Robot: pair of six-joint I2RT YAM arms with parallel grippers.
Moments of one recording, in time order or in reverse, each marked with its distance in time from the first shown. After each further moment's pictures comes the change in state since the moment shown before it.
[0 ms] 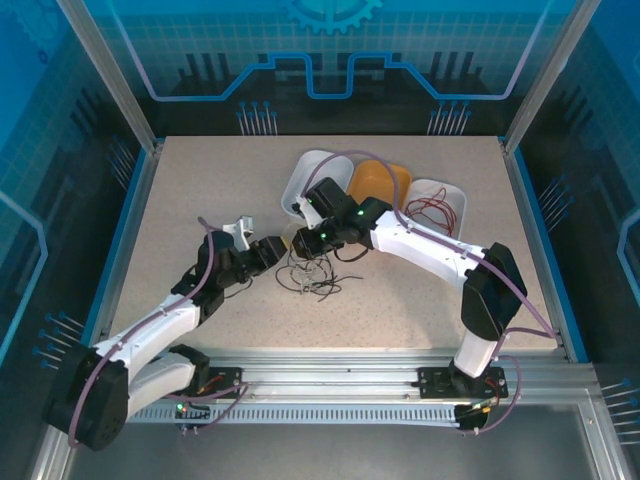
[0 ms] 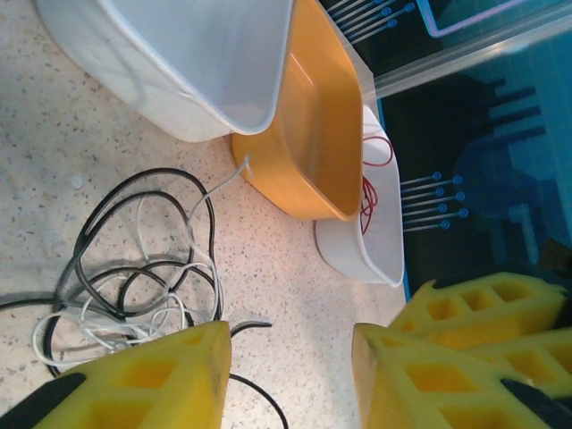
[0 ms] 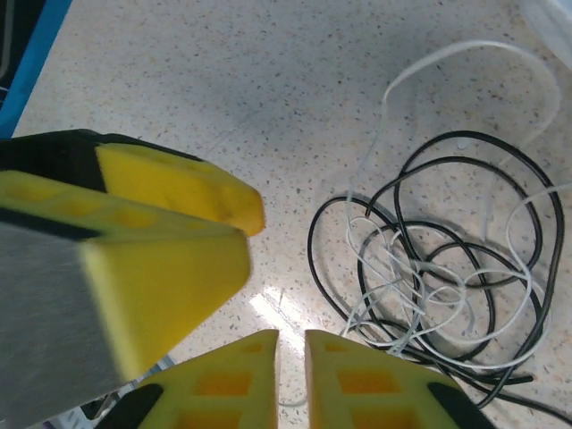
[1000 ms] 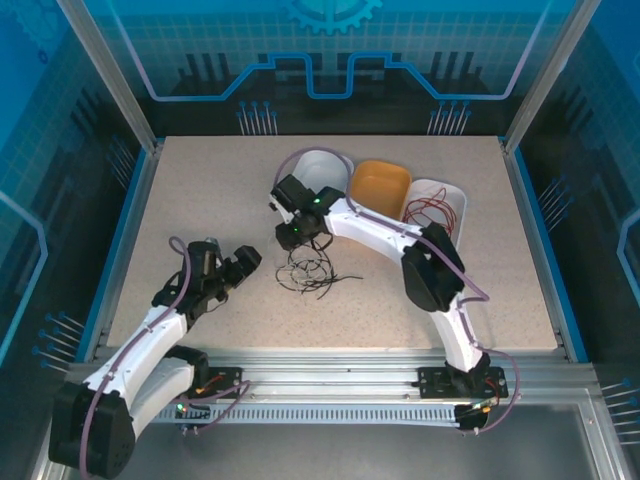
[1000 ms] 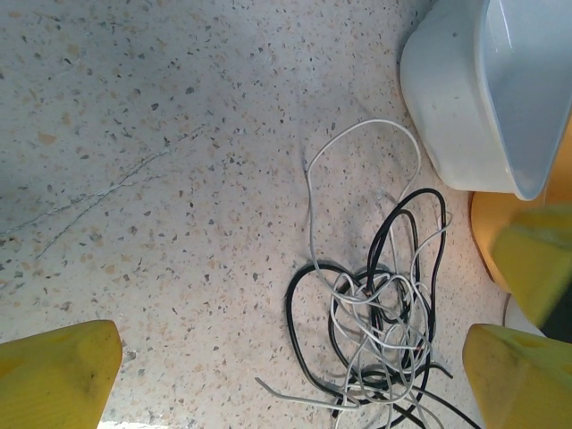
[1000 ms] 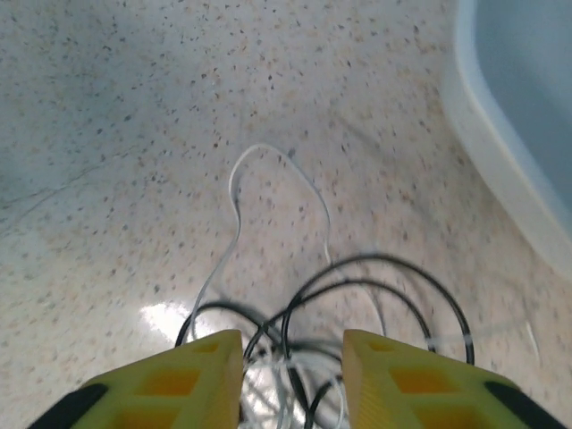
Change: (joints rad) left arm 0.175 -0.171 -0.014 -0.519 -0.204 0.026; right arm 0.023 0.433 0.421 -0.146 0.254 -0.182
